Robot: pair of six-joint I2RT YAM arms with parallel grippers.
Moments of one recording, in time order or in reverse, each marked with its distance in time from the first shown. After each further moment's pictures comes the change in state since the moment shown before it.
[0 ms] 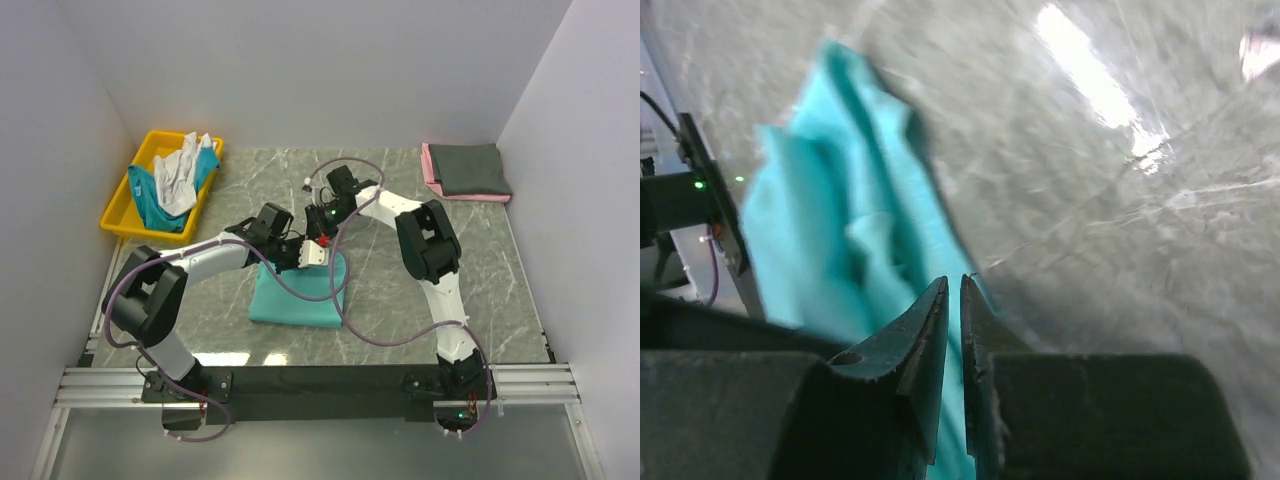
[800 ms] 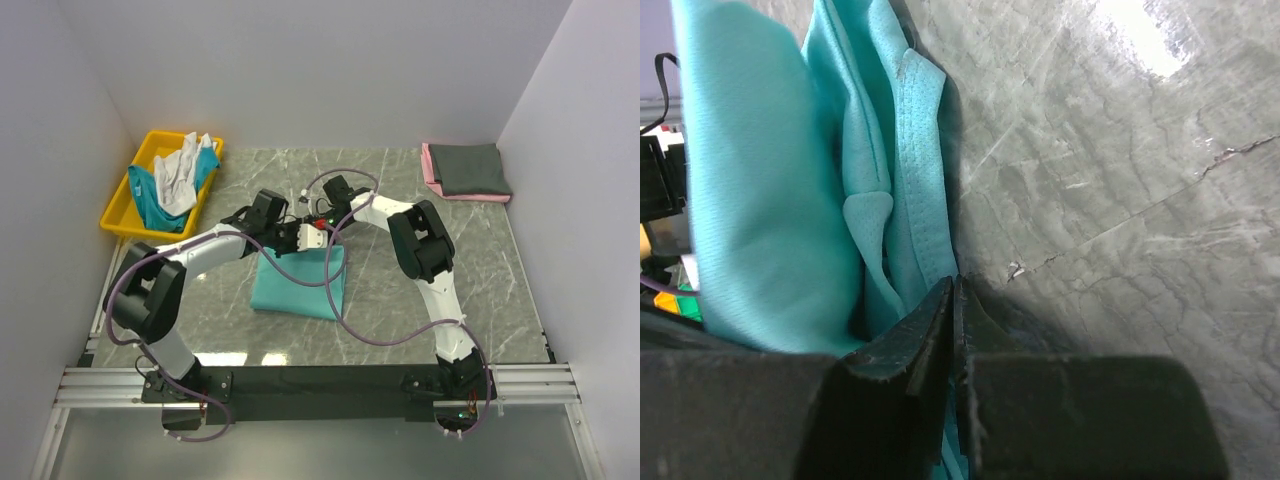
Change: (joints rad) left arm 0.051 0.010 0.068 0.049 -0.034 -0.003; right arm 0.020 0.063 -0.021 -0.011 -0.092 -0.003
